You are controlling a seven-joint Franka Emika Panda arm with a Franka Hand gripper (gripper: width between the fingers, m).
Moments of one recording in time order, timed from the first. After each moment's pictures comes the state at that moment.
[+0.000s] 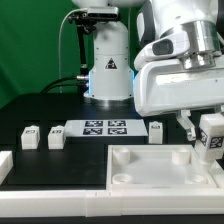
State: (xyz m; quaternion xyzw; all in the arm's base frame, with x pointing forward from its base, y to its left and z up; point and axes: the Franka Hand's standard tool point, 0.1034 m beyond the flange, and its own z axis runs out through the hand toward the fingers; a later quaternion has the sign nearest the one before) arm 0.624 0.129 0.097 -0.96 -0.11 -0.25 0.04
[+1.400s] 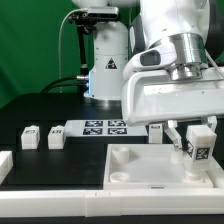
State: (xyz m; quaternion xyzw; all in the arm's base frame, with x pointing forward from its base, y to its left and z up) arm 0.613 0.112 0.074 -0.96 -0.12 -0.27 0.03
